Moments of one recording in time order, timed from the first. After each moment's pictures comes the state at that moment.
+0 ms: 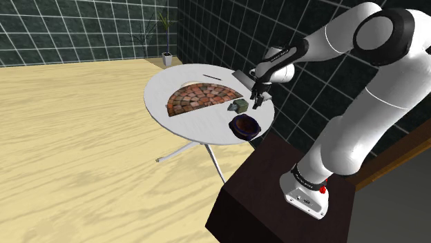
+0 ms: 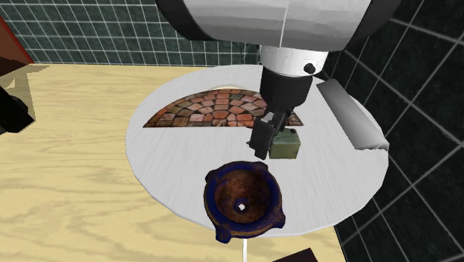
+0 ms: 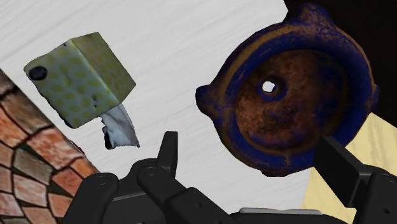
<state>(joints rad) 0.13 0.02 -0.64 -2.49 0.08 2.53 -1.29</state>
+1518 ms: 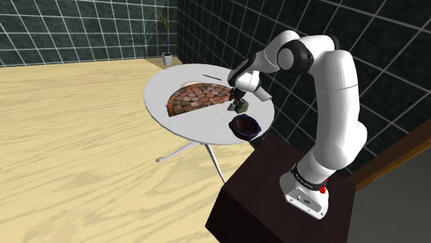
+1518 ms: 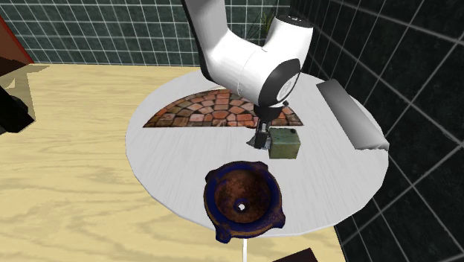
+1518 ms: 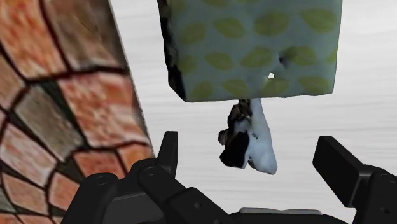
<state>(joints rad) -0.18 0.68 -0.28 -1.96 0.64 2.69 -2.04</state>
